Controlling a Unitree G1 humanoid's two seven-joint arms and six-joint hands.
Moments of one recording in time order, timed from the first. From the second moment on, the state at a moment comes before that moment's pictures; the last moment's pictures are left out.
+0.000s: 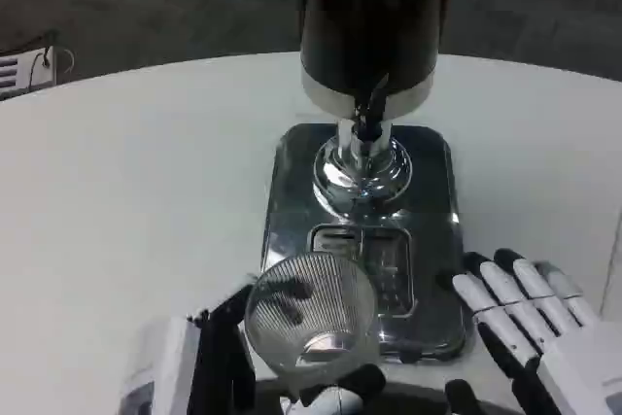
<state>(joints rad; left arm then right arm) 0.23 0.10 -0.22 -0.34 0.72 -0.21 0.36 0.38 -0.36 0.01 -0.60 -1.04 -0.25 -0.16</state>
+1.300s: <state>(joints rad) 0.13 0.09 -0.16 -0.24 0.71 -0.20 0.37 0.38 -0.36 0.01 -0.61 -1.04 -0.25 -0.13</state>
